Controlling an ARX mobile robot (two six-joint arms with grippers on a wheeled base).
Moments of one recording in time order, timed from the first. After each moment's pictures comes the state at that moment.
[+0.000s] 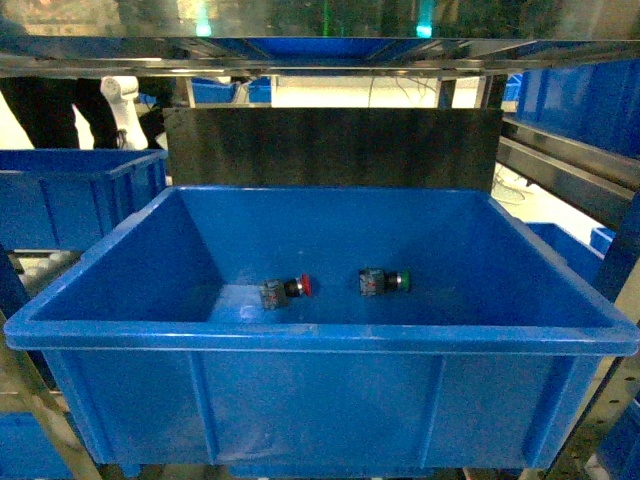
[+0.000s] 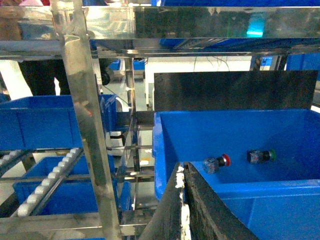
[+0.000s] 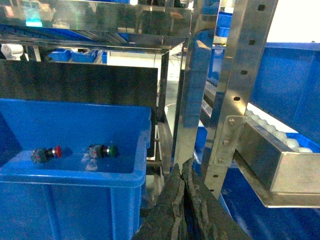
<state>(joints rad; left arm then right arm) 0.00 0.01 0.01 -0.01 0.00 0.00 0.00 0.00 0.01 0.00 0.00 -0.01</state>
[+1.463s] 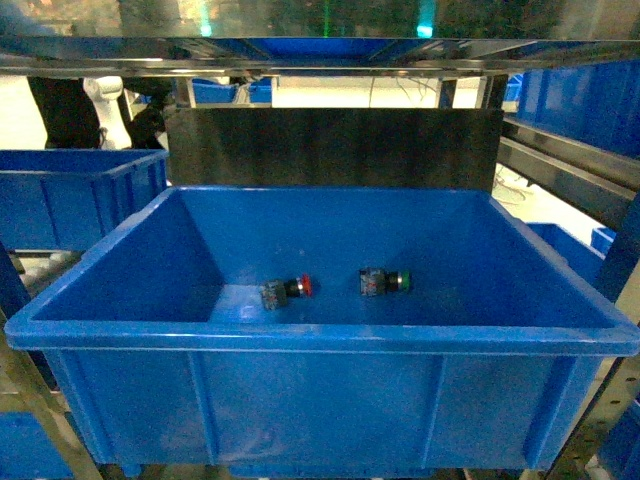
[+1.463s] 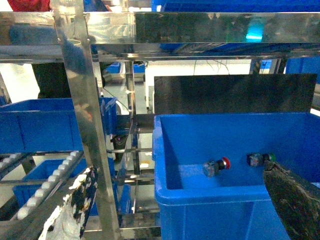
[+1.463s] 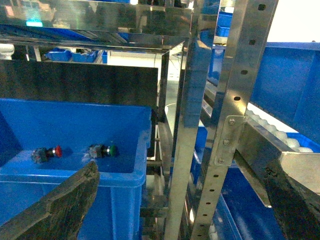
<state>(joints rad) 0.00 0.01 0.01 0.00 0.00 0.00 0.00 0.00 0.01 0.00 0.00 -0.01</state>
